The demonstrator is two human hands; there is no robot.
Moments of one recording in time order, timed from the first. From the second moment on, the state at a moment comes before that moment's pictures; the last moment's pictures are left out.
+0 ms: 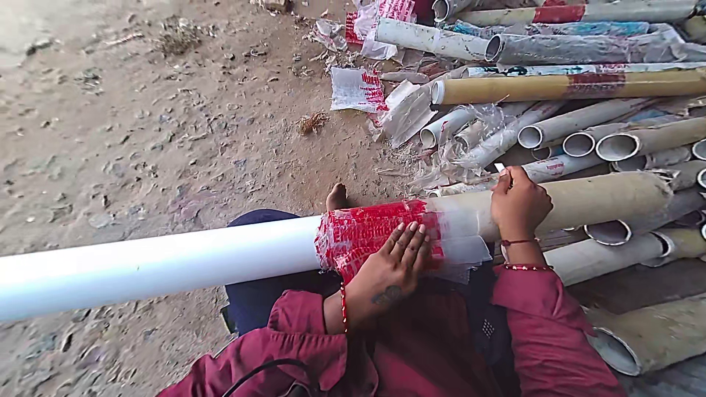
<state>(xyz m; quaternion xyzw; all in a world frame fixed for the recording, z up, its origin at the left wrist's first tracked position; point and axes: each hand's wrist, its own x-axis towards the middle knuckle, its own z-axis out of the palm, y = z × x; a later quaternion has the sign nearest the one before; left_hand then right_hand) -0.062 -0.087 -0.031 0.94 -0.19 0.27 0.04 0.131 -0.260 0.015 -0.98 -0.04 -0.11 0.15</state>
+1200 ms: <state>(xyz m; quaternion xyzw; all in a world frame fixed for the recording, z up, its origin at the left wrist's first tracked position) -0.141 0.006 -0.064 0.84 0.03 0.44 0.32 0.078 -0.300 -0.030 -0.88 -0.10 -0.36 0.28</state>
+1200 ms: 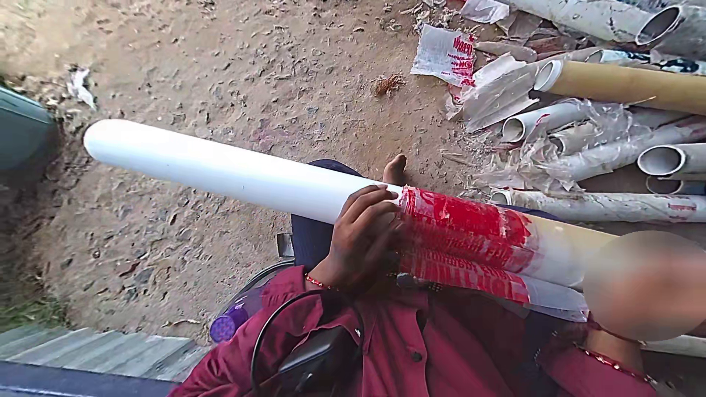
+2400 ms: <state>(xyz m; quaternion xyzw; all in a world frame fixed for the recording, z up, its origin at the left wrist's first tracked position) -0.129 0.017 -0.043 0.97 0.06 0.18 0.16 -0.005 -0.251 -0.067 -0.74 -0.50 -0.39 0.21</state>
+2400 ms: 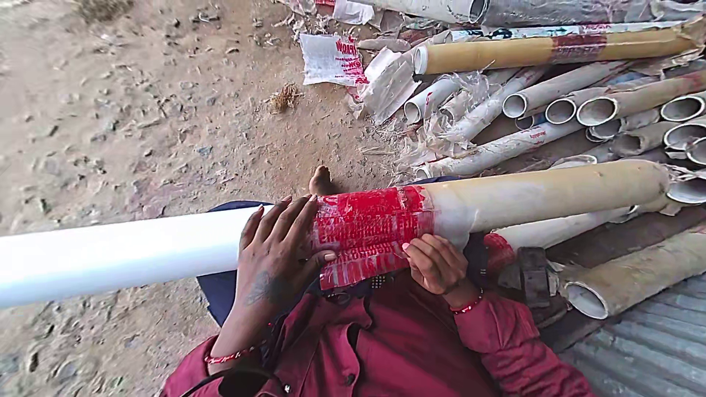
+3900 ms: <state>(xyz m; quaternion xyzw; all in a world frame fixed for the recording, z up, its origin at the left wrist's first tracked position) -0.084 -0.072 -0.056 0.89 -0.26 0.35 0.14 0.046 -0.281 -0.047 -0.83 -0.26 -0.39 0.31</state>
